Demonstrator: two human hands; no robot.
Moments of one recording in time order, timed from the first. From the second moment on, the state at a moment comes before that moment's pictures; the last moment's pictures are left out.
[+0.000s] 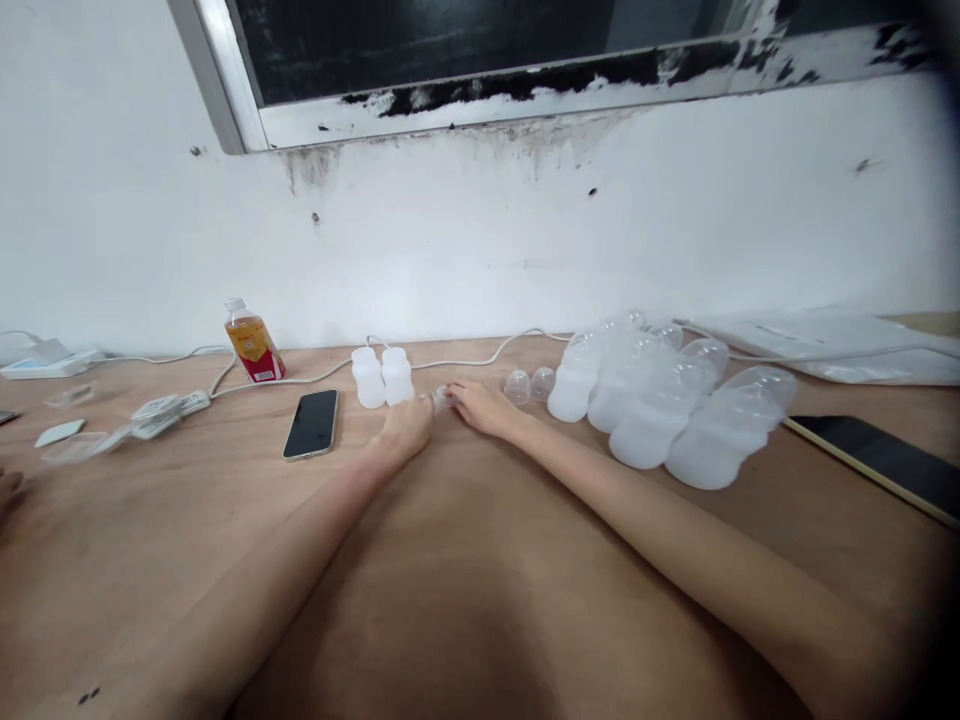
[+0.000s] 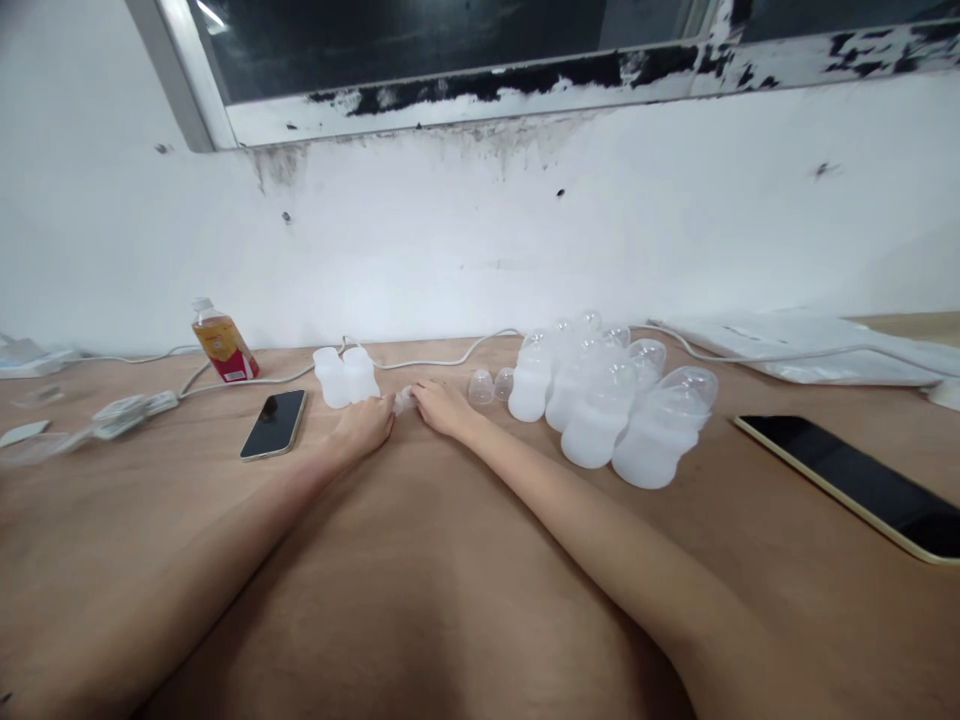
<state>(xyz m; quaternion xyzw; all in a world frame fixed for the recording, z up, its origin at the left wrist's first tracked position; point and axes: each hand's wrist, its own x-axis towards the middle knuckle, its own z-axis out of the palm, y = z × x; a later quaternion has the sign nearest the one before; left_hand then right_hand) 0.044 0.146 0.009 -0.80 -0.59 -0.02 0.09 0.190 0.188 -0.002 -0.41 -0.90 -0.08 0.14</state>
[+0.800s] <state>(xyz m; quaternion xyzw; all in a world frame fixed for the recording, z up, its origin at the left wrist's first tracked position) 0.048 0.152 0.001 -0.82 -0.57 -0.05 0.09 0.234 0.191 0.025 -0.48 -0.86 -0.16 0.01</state>
